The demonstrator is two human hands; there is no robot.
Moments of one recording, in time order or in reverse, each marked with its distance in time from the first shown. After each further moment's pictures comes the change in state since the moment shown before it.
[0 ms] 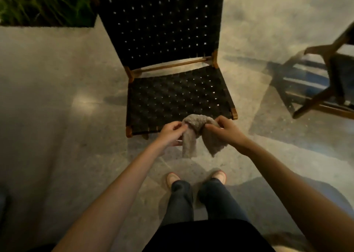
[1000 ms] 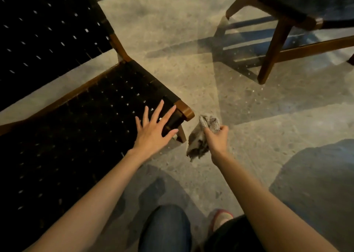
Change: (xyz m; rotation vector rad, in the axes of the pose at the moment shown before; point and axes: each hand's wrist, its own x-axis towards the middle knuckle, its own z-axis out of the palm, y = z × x) left_hand 0.409 -0.130 0.169 1.369 -0.057 0.829; right_hand 0.288 0.374 0.025 0.837 0.898 0.262
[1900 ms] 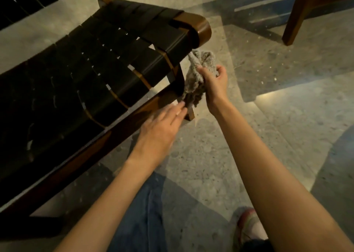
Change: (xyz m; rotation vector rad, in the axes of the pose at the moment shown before) left_hand -0.035 -0.031 0.151 0.331 0.261 0.329; right_hand 0.082 0.065 0.075 0.369 -0.155 -0.254
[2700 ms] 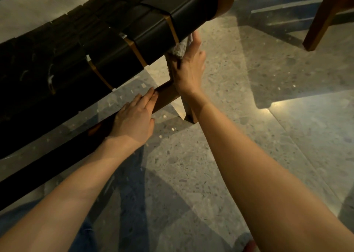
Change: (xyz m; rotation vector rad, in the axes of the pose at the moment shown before) left_hand 0.016 -0.061 0.056 -0.003 -0.164 -0.360; right_hand 0.028 0.046 0.067 -0.555 -0.065 -0.771
